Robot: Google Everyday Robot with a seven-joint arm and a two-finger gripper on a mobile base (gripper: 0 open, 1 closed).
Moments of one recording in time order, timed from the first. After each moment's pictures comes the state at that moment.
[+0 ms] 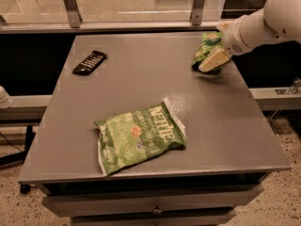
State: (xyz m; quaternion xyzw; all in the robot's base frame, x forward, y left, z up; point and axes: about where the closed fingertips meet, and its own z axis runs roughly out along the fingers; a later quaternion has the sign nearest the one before) arm 0.722 -0.207 0.882 -0.53 0.74 -0.03 0.41
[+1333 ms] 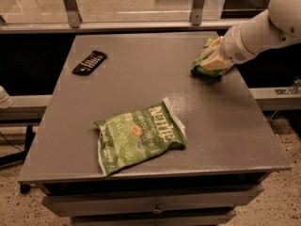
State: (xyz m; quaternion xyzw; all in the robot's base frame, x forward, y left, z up) arm 0.659 -0.179 0.878 -0.59 0.72 0.02 0.37
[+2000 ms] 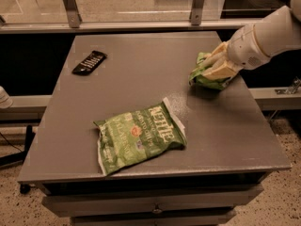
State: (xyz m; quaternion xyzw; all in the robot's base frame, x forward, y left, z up) arm 0.589 -0.163 0.896 -0.65 0.67 0.07 0.35
